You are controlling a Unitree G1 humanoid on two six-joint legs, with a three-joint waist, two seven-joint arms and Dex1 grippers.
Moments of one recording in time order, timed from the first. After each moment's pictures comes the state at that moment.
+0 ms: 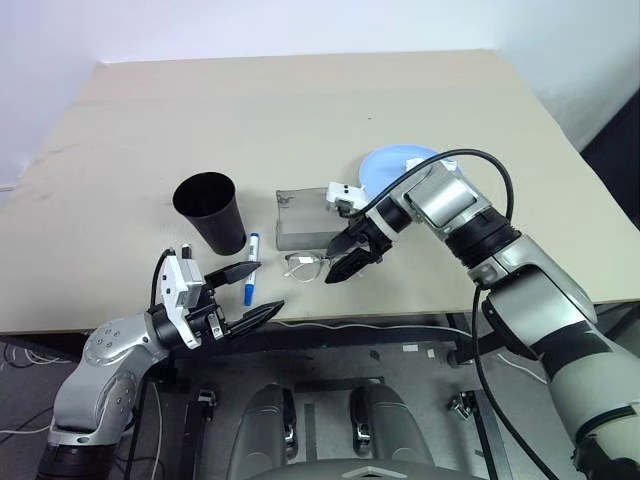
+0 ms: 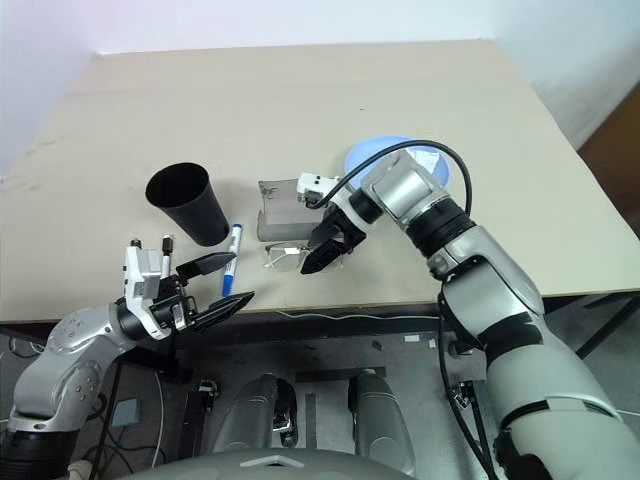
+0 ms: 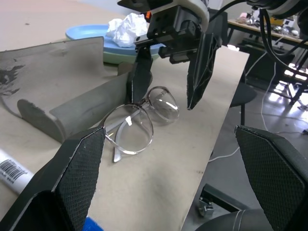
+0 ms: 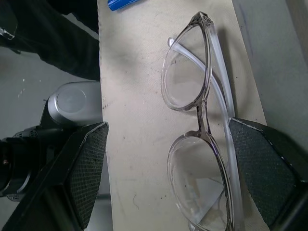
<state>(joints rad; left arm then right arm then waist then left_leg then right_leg) 0.07 0.55 0.14 -0.35 -0.62 0.29 -0.97 -1.19 -0.41 0.62 0.57 0.13 0.84 1.53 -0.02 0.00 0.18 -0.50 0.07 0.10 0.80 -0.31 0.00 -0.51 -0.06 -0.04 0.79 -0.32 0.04</state>
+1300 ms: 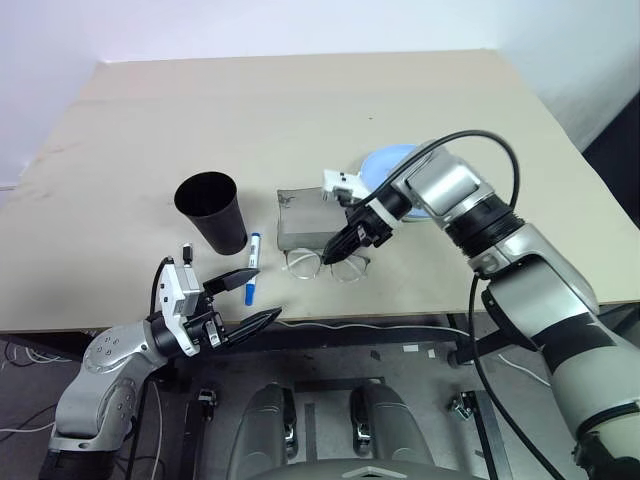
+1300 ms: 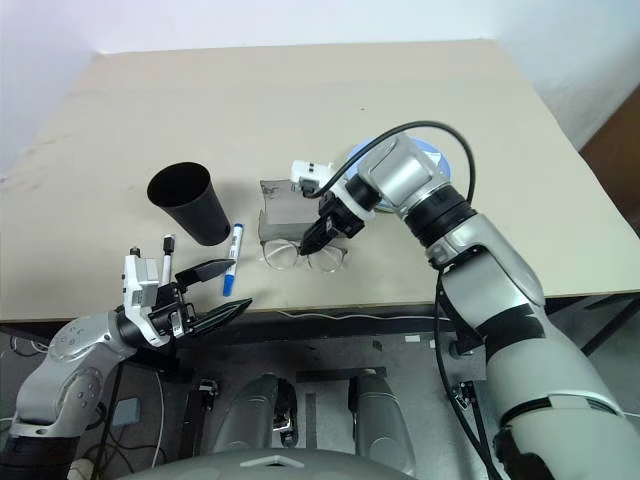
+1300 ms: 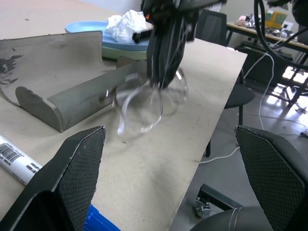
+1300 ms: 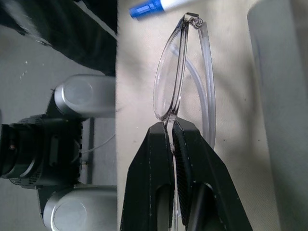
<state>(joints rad) 0.11 0.55 0.13 -0.30 -0.62 0.23 -1.01 -1.27 -0.44 0.59 0.56 0.15 0.80 1.61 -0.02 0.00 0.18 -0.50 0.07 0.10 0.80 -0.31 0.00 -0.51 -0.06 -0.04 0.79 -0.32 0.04</state>
